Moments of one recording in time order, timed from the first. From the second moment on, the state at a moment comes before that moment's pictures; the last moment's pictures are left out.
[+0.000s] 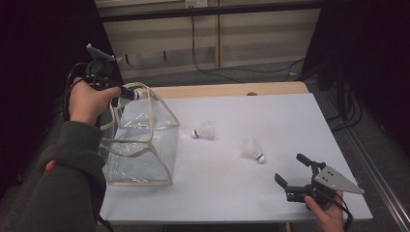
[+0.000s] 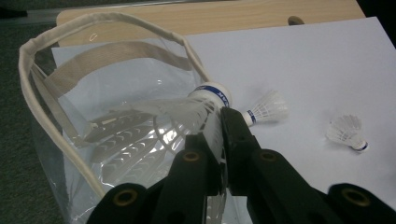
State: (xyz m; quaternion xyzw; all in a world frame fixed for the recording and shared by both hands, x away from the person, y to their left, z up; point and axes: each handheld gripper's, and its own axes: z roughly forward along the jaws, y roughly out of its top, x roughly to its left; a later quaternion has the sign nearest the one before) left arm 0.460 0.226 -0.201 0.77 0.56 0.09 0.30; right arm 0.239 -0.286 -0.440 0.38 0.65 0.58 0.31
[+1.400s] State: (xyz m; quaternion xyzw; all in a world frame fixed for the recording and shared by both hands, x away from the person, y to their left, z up) left arm 0.476 0.228 -0.225 0.76 0.57 0.11 0.28; right arm 0.239 -0.286 -0.441 0.38 0.65 0.58 0.31
